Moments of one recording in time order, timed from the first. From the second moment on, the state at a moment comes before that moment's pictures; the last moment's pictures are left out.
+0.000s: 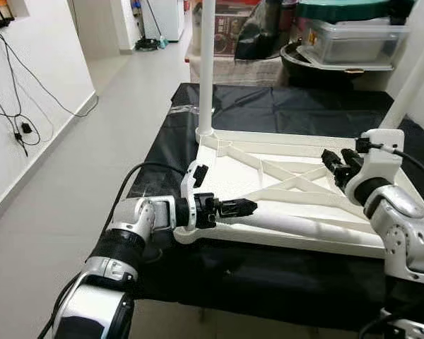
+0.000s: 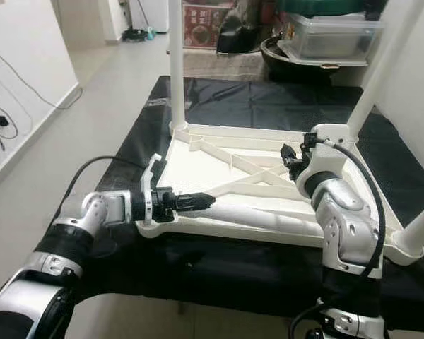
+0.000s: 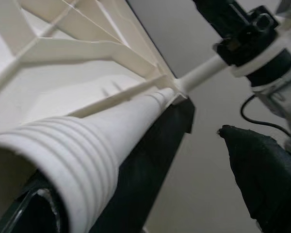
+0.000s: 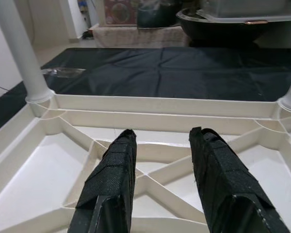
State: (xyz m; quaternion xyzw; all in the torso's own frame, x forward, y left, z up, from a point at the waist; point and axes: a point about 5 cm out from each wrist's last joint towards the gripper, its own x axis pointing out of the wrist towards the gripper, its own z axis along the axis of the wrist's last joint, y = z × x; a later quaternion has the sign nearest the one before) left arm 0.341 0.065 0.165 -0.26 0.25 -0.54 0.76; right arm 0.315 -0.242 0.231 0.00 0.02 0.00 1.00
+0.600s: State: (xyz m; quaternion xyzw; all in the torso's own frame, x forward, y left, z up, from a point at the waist) left arm 0.335 0.073 0.147 -0.23 0.29 -0.54 0.76; right arm 0.317 -0.242 0.246 0.02 0.00 -0.01 1.00
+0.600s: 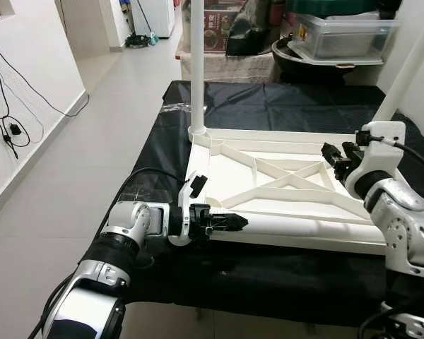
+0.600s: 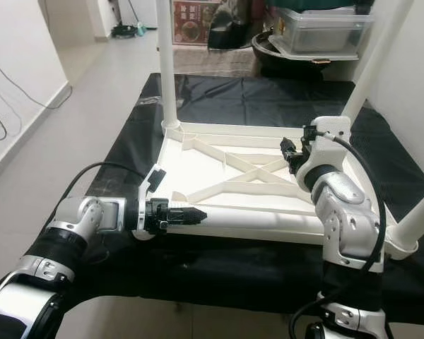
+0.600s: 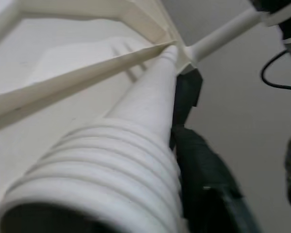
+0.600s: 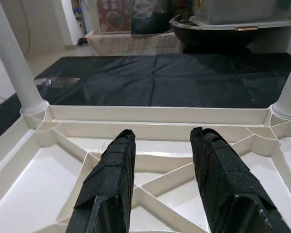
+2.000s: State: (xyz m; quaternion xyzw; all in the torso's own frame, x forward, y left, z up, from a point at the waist) left arm 0.339 0.133 0.212 -0.37 0.03 -0.41 0.83; right arm 0.315 -0.191 0.256 0.36 -0.11 0.10 0.92
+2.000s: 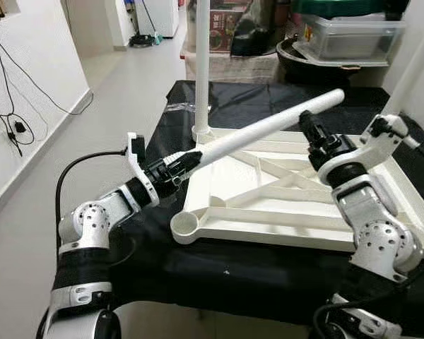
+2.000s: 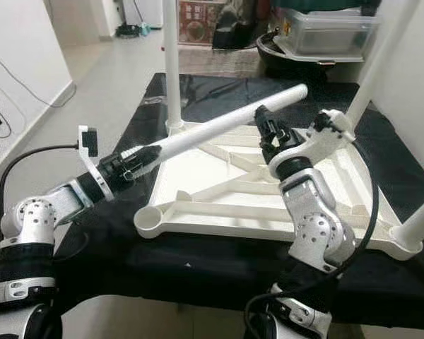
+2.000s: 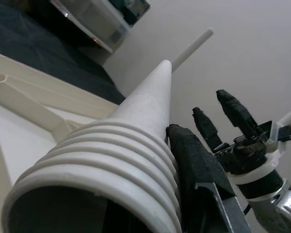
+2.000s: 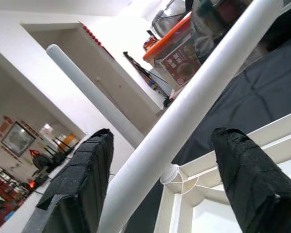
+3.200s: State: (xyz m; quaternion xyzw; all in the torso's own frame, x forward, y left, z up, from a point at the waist) left arm 0.293 0.082 0.196 -0.42 0.07 -0.49 0.76; right arm 0.309 -0.151 0.234 0.44 -0.05 0.20 0.87
